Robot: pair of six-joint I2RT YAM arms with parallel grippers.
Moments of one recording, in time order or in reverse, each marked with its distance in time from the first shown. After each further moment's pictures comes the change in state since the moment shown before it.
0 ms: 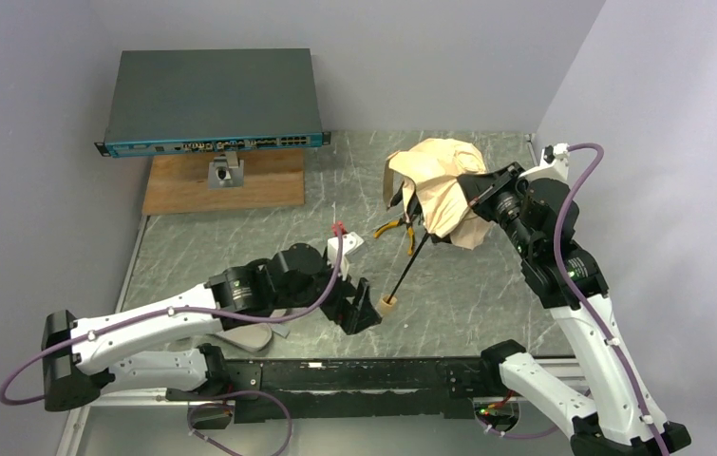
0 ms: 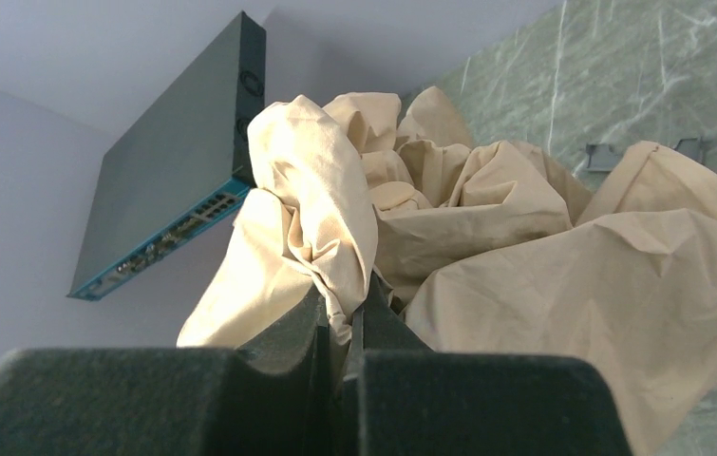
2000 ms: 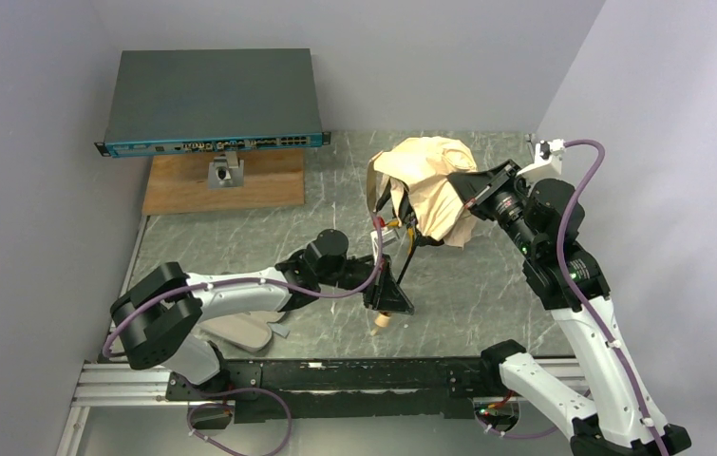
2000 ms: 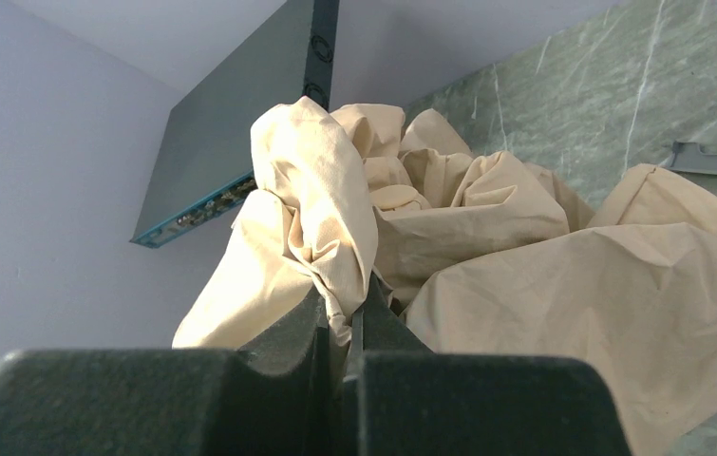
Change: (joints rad) left arm 0.164 0.491 -0.114 0.939 0.632 -0.276; right arm 0.000 -0.006 -0.002 0.053 -0.154 0.005
